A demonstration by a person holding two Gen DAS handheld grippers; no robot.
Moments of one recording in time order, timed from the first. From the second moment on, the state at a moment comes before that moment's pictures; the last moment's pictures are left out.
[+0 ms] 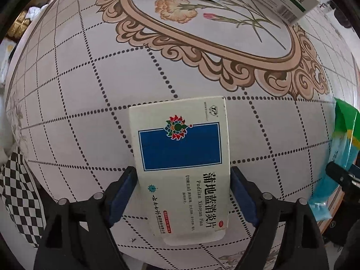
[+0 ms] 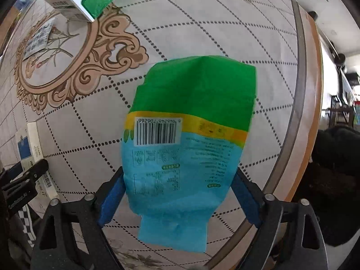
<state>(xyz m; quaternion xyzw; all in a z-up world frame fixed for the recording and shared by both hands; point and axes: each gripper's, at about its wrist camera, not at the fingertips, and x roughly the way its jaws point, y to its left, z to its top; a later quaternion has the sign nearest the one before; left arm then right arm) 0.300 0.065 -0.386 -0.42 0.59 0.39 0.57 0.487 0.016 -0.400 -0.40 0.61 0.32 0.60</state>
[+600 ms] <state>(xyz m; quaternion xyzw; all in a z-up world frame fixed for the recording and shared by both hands) 0.283 0.054 -0.372 -0.43 0.56 0.39 0.59 0.496 -0.022 -0.387 -0.32 0.63 0.31 0.64</state>
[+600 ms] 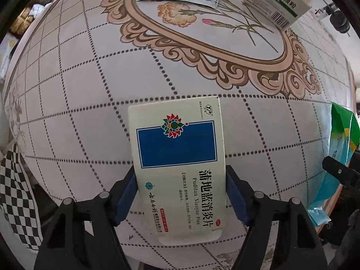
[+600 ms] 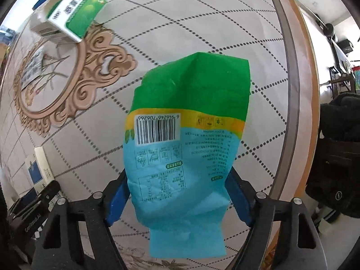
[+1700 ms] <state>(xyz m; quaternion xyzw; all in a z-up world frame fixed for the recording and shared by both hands) -0.074 -0.125 -0.462 -0.59 0.43 0.46 0.50 0.118 -0.163 -0.480 -0.46 0.61 0.48 0.44</state>
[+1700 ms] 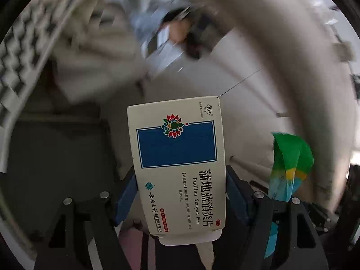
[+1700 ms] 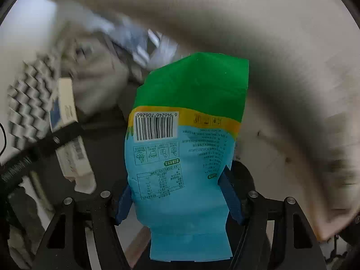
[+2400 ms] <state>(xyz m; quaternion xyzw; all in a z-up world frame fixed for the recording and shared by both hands) -0.059 -0.065 -0.808 -0.72 0.42 0.32 0.46 0.162 -0.105 -0.829 -0.43 0.67 0.45 0.39</state>
